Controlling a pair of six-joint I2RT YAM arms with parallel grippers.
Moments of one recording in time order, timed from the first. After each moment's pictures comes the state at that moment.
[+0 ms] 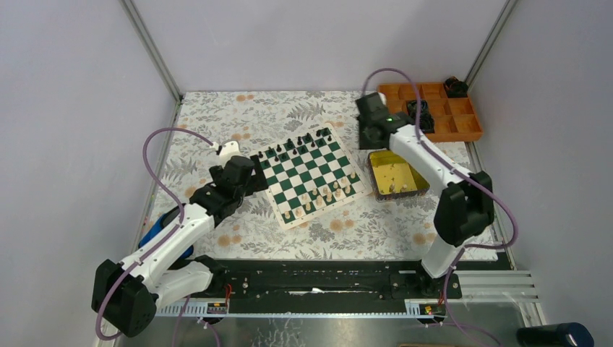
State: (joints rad) left arm -0.52 1.02 0.73 -0.45 -0.45 -0.61; right arm 0.52 1.75 1.54 -0.74 0.27 0.32
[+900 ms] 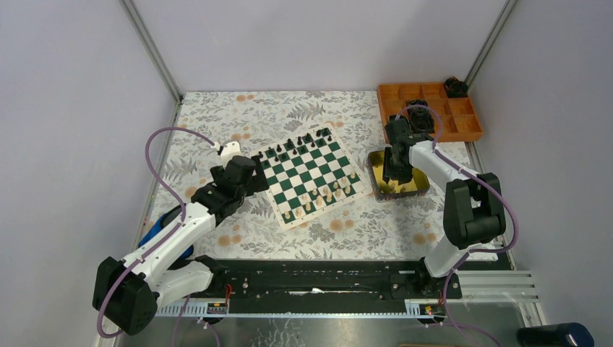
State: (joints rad) left arm -0.52 1.04 0.73 -0.45 -0.45 -0.61; right arm 0.24 1.66 1.15 -0.76 0.17 0.34
